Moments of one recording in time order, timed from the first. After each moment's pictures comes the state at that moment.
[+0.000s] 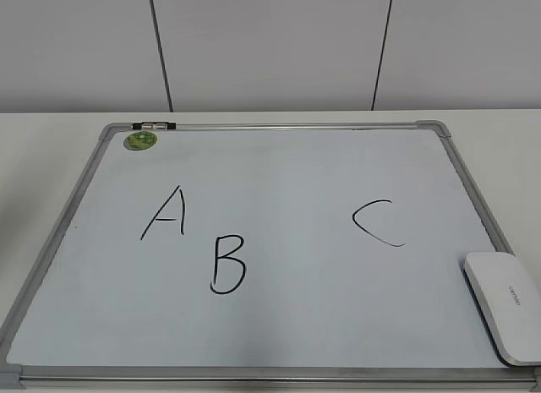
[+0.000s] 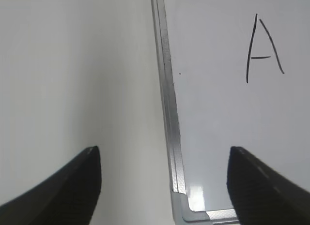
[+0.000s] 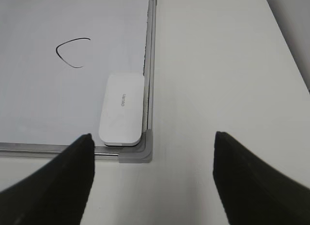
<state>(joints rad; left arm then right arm) 0.00 1.21 -1.00 -0.09 0.89 0.10 0.00 -0.02 -0.50 -0.04 1.14 -0.07</state>
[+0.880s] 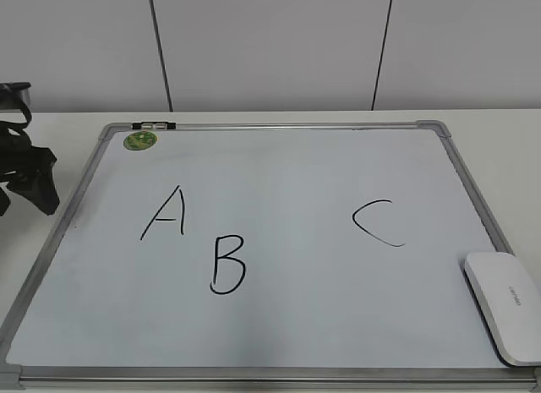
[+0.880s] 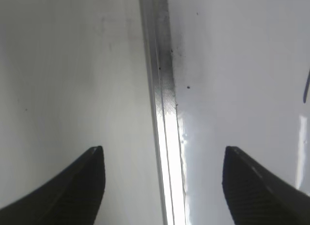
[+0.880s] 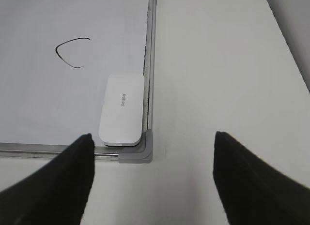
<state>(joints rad) 0.00 1.88 -1.29 -0.15 0.93 0.13 0.00 -0.02 -0.50 -0.04 1.14 -0.07</state>
